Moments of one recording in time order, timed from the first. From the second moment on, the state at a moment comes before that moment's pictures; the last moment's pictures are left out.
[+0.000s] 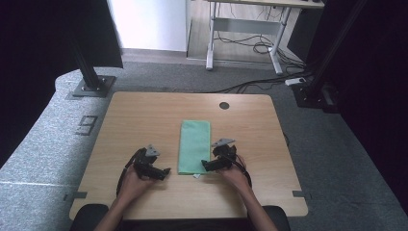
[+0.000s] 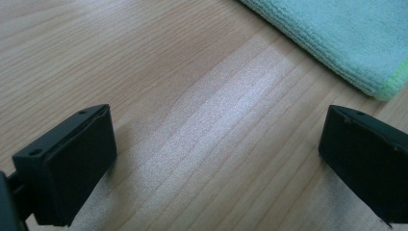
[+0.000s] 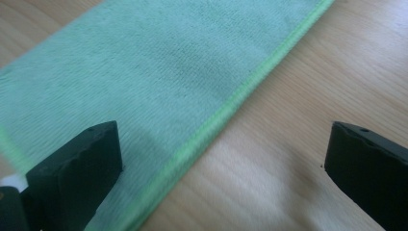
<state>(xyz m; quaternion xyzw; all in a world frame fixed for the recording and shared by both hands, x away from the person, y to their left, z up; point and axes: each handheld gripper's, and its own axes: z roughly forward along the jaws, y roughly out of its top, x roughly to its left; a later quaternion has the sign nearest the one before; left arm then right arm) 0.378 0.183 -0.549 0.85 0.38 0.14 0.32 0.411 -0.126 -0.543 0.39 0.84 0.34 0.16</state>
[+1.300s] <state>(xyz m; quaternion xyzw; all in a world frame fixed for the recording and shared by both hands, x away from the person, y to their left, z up) 0.443 0.132 -0.536 0.85 0.38 0.16 0.34 0.376 -0.126 -0.550 0.37 0.85 0.34 0.14</state>
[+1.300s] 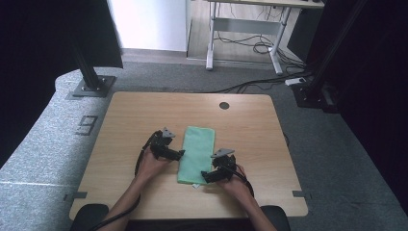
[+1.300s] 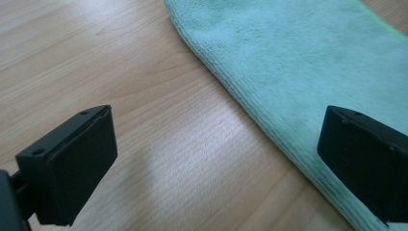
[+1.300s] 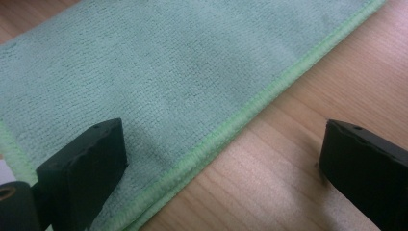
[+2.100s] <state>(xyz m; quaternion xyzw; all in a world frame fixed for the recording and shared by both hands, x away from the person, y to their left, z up) 0.408 0.142 -0.549 0.85 0.39 0.14 0.33 0.355 -0.126 -0.544 0.34 0.87 0.33 0.11</state>
